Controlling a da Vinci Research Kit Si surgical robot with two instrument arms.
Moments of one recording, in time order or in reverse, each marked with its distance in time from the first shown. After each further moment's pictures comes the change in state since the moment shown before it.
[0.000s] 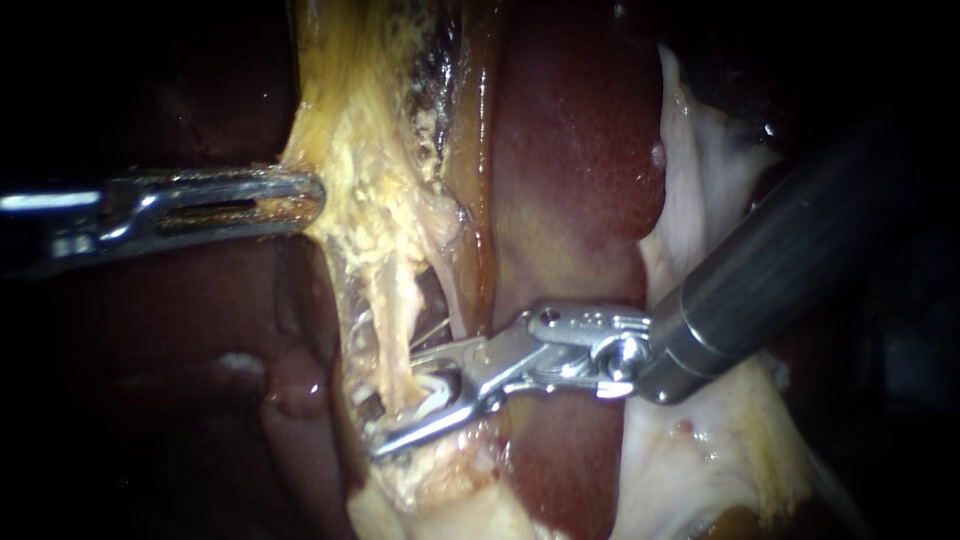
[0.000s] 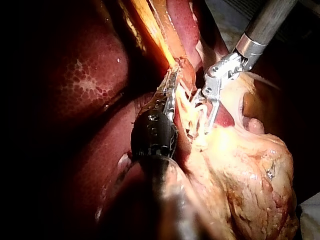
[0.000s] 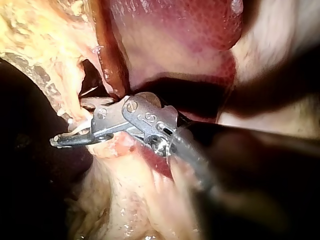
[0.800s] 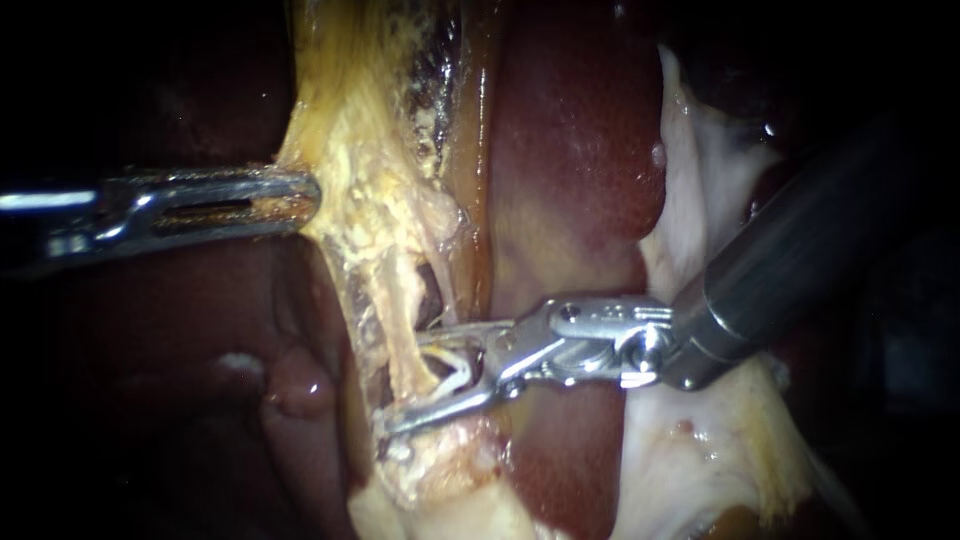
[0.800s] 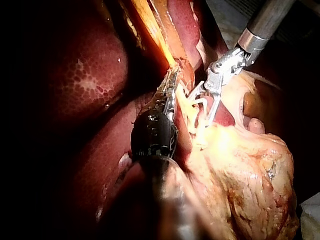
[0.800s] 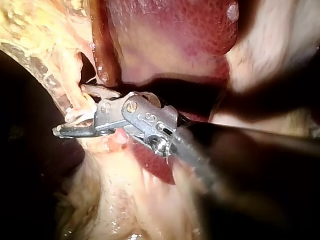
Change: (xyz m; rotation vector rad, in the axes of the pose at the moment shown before) right arm 0.000 0.000 -0.001 -0.063 -0.027 -0.015; left arm 0.000 0.000 0.000 0.001 0.001 0.000
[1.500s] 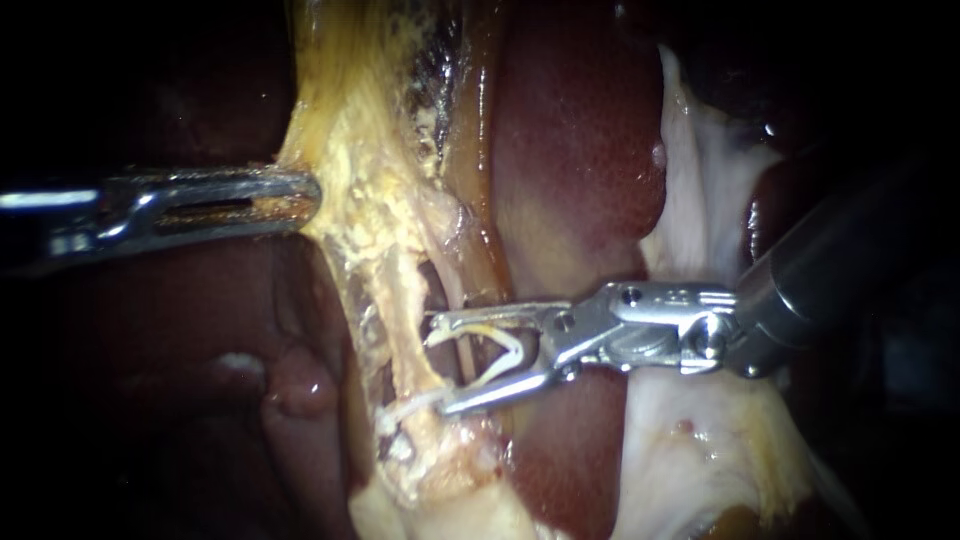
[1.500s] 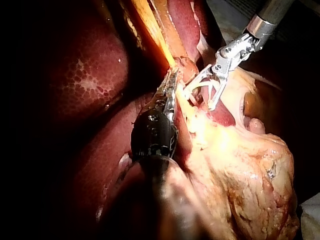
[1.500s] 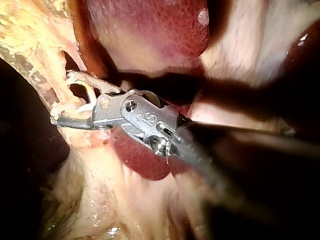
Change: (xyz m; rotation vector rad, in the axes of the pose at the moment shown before) right arm 0.001 0.000 -0.004 -0.151 0.002 -0.041; left arm 0.000 0.000 0.000 0.004 0.001 0.000
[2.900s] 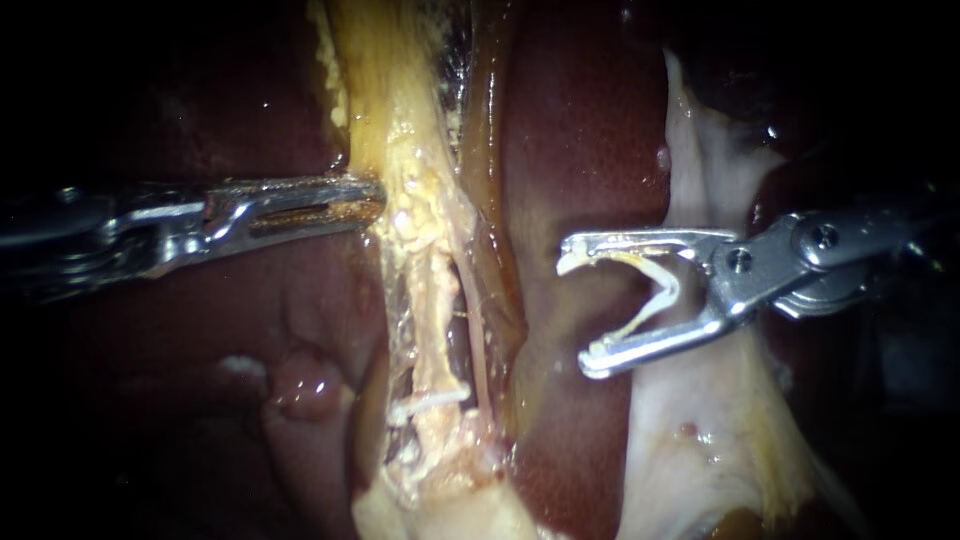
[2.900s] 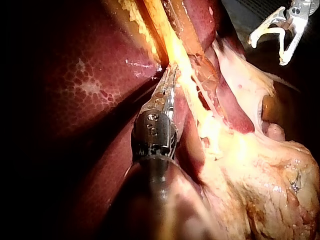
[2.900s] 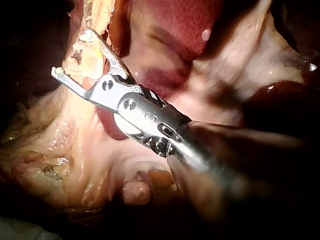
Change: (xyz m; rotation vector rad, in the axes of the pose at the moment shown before) right arm 0.011 -0.008 -0.015 -0.020 0.132 -0.283; left arm 0.008 0.005 0.008 -0.010 0.093 -0.011
